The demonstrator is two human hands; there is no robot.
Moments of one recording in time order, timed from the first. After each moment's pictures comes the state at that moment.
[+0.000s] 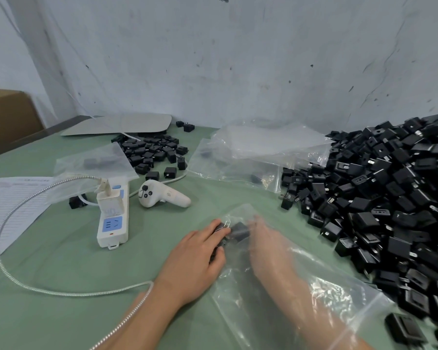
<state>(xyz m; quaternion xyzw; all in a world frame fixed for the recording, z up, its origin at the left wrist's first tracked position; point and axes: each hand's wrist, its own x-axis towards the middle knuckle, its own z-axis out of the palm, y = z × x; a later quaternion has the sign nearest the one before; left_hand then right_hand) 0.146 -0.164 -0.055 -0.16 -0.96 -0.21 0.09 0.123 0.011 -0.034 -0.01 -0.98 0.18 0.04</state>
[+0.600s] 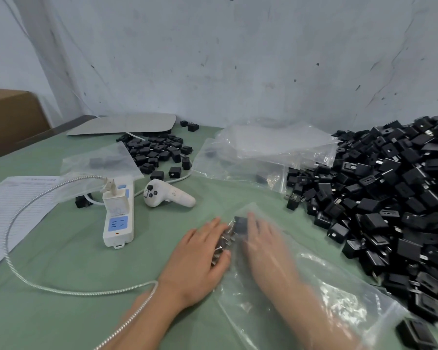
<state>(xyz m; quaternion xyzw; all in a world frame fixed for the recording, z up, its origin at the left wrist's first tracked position) 0.151 -0.170 -0.047 -0.17 -0.96 -0.22 0.09 0.123 0.003 -0.051 0.13 -0.98 0.07 0.11</state>
